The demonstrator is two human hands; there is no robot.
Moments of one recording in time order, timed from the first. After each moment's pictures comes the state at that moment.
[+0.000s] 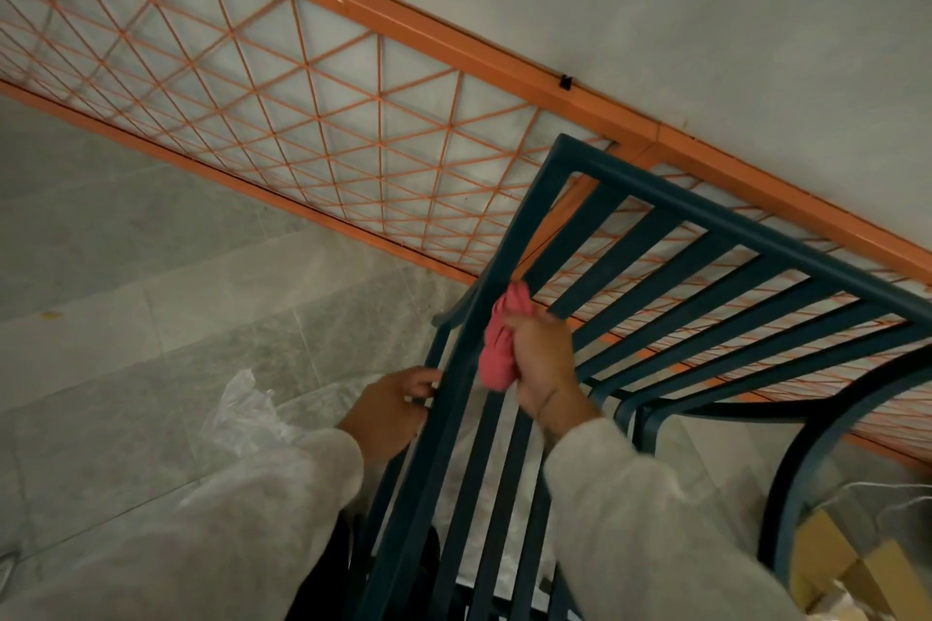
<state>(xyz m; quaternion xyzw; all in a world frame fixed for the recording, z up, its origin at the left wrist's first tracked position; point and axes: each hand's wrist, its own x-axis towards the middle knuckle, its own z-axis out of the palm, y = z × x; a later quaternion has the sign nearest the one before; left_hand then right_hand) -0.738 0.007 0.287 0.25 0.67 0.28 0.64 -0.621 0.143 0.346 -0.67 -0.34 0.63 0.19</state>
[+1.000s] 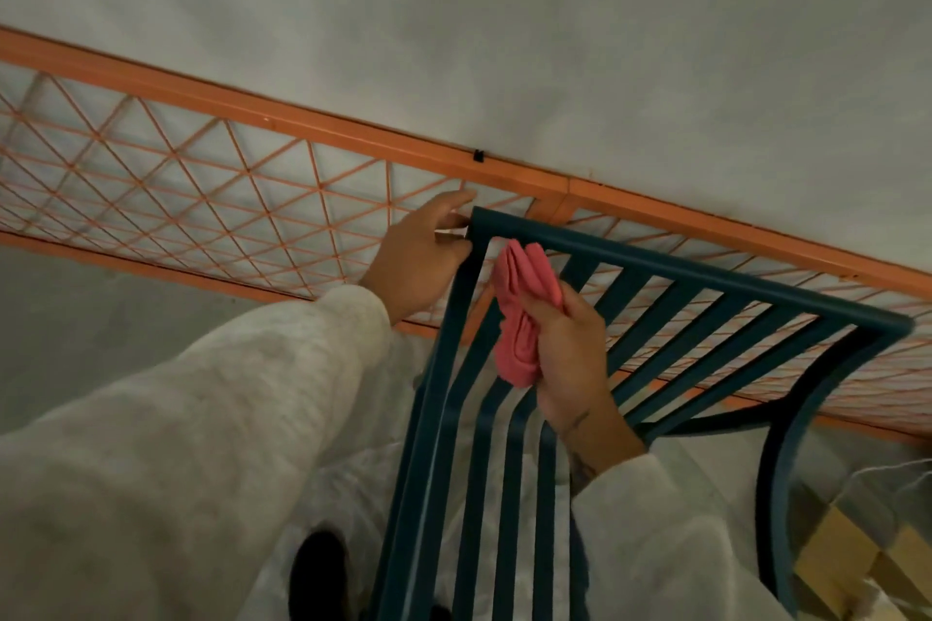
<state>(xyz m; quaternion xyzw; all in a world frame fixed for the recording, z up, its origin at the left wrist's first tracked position) -0.770 0.193 0.448 0.45 0.66 0.43 0.42 -0.605 0.189 0.435 -0.57 -0.38 0.61 0.39</state>
